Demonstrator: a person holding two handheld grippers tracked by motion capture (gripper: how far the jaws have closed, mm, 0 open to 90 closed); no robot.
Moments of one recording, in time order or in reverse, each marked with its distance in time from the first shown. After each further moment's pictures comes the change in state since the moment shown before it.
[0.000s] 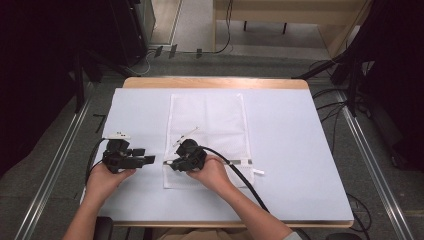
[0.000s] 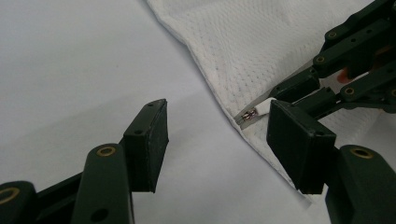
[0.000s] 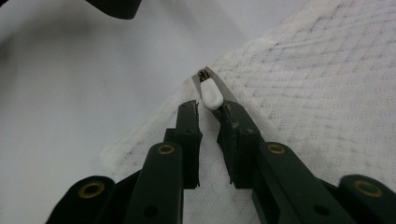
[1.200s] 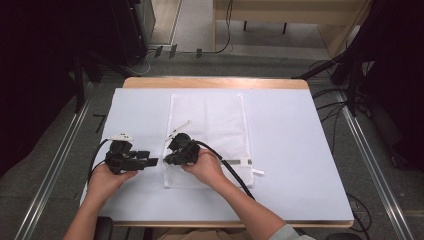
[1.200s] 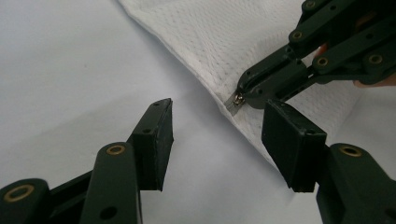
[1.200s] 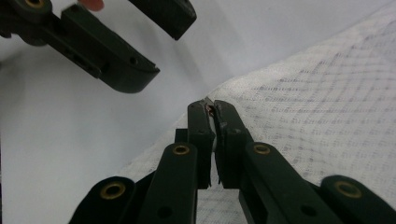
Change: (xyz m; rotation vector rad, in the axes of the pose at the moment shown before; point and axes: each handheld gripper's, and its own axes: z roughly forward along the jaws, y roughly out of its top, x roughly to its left) left arm -0.004 0.000 0.005 0.022 -0.068 0.035; right arm 0.005 0.026 0.000 -0.001 -0.003 -0.047
